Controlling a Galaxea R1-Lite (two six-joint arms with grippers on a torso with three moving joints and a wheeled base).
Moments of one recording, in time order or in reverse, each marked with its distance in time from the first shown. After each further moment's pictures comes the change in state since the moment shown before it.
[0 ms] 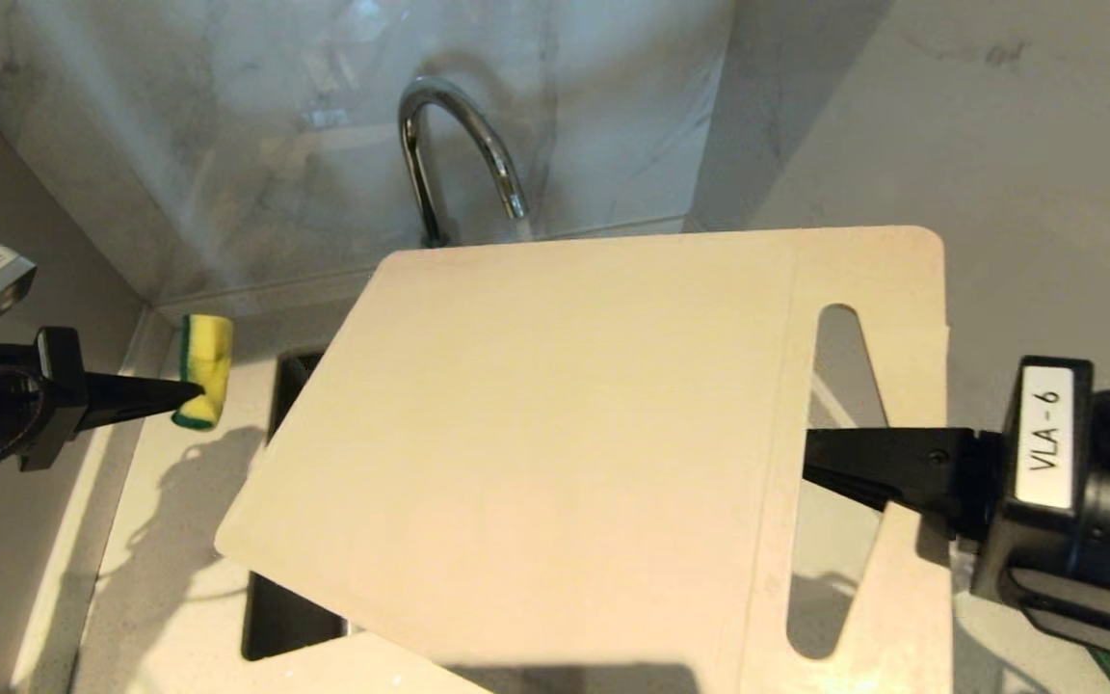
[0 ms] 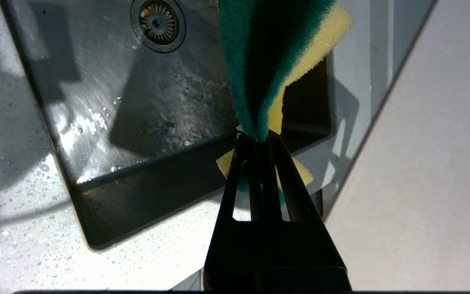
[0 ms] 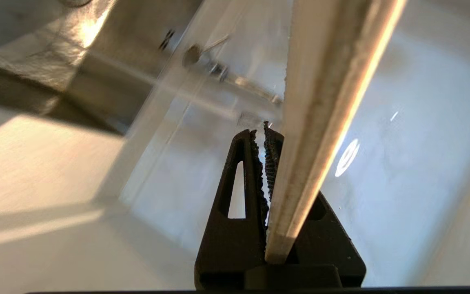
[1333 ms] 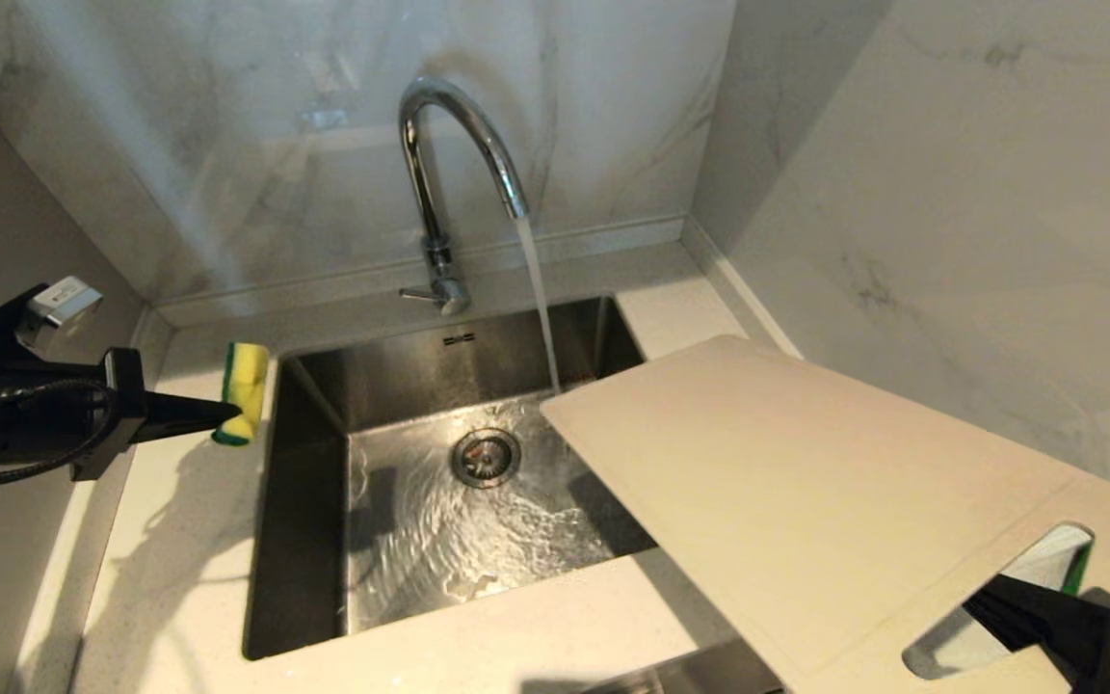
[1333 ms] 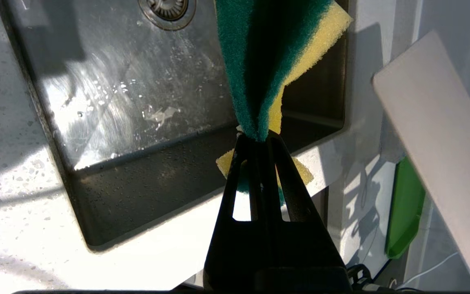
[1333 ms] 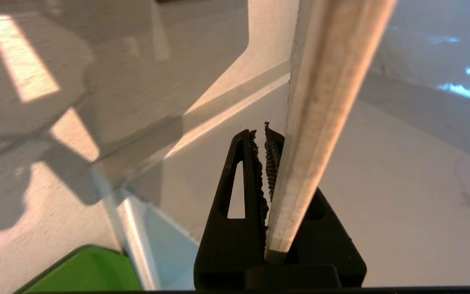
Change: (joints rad) left arm -0.014 0.111 -0.012 -0.008 -0.001 -0.006; right arm -0.004 -0.215 0.400 -0.101 -0.575 0.594
